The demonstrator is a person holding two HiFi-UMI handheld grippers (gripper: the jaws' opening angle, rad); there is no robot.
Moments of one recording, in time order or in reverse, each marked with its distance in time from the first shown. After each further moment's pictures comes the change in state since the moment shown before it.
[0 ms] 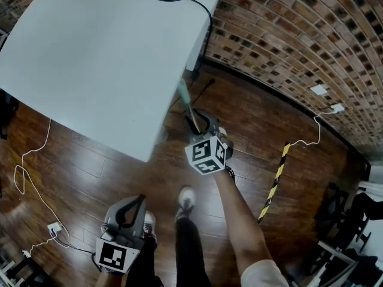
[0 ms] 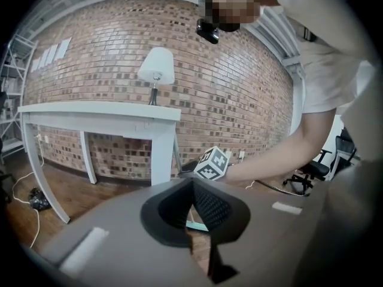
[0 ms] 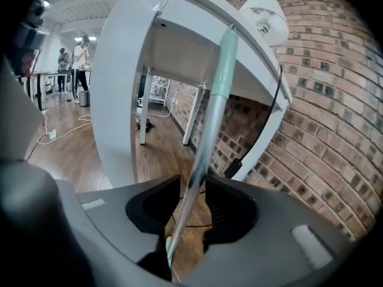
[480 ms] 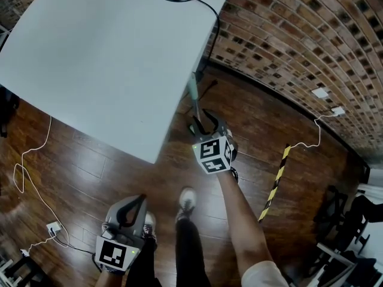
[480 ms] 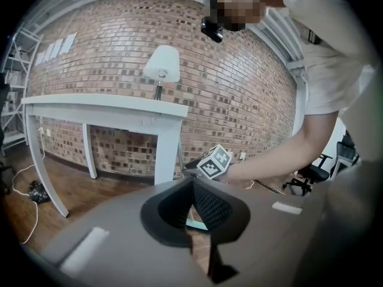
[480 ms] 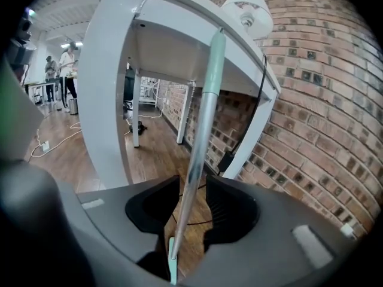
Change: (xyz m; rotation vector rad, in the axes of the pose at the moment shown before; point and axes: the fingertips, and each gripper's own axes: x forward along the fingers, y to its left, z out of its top) left arm -0.002 0.010 -0.005 -0.042 -0.004 0.003; right arm 0.000 -0.012 -0.010 0.103 0.017 -0.041
